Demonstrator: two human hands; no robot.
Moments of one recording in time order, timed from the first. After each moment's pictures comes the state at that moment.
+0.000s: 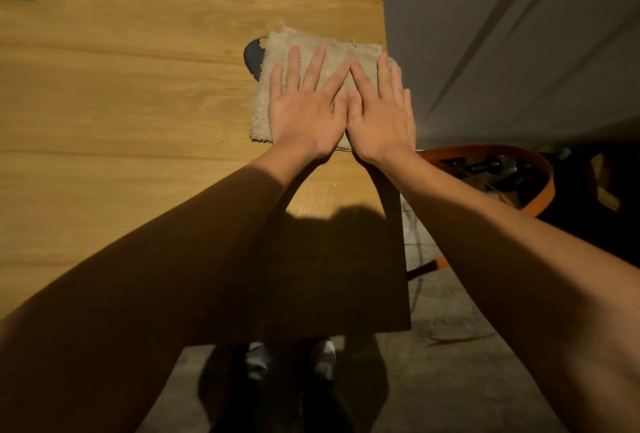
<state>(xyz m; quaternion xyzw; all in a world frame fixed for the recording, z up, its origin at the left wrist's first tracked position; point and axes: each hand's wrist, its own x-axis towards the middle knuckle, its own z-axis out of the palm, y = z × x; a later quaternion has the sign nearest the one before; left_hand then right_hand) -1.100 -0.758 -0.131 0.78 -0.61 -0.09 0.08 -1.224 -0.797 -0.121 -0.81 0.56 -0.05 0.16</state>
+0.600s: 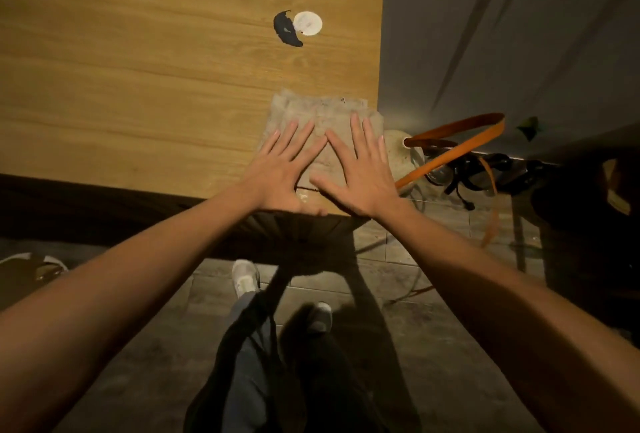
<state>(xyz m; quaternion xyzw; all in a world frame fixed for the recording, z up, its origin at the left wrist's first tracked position) -1.143 -0.531 -0.110 0.67 -0.73 -0.15 -0.02 -1.331 -0.621 -0.119 -0.91 0.38 0.00 0.17</state>
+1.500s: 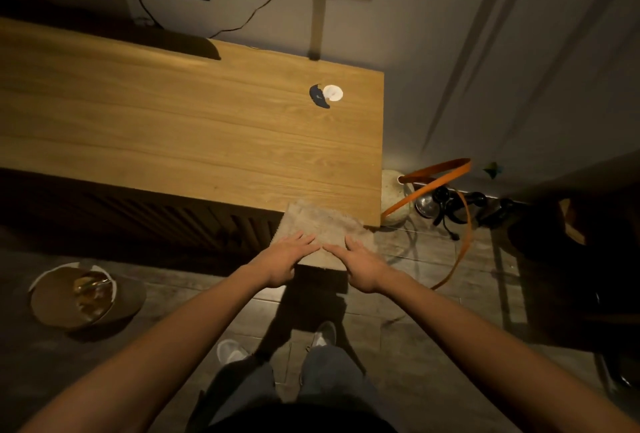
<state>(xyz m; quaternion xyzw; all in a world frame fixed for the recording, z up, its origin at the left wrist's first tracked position) -1.156 -0.371 -0.050 0.64 -0.68 -0.37 0.00 -1.348 -0.470 -0.038 -0.86 0.34 0.28 0.26</state>
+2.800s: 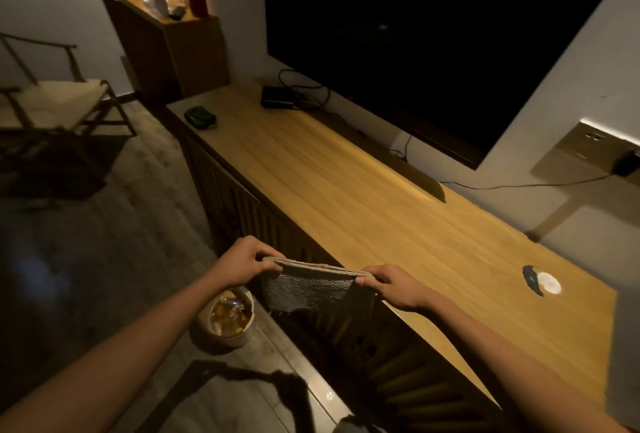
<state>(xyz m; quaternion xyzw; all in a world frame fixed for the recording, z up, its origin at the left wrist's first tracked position) -0.806 -0.082 0.073 0.84 -0.29 -0.25 0.38 -0.967 -0.386 0.089 -0.90 0.06 0.21 0.39</state>
